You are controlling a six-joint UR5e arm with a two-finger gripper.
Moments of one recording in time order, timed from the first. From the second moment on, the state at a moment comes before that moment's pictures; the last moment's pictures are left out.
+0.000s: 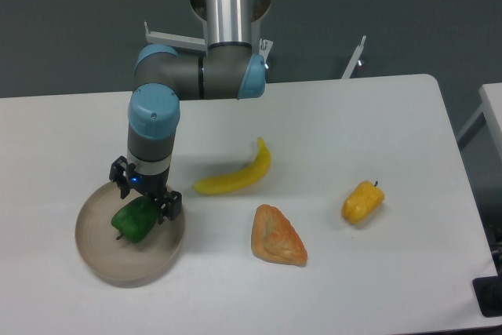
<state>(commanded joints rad) 1.88 -2.07 -1.55 -0.91 1.34 0.58</state>
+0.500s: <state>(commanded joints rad) 1.86 -2.09 -1.54 -0.91 1.35 0.57</state>
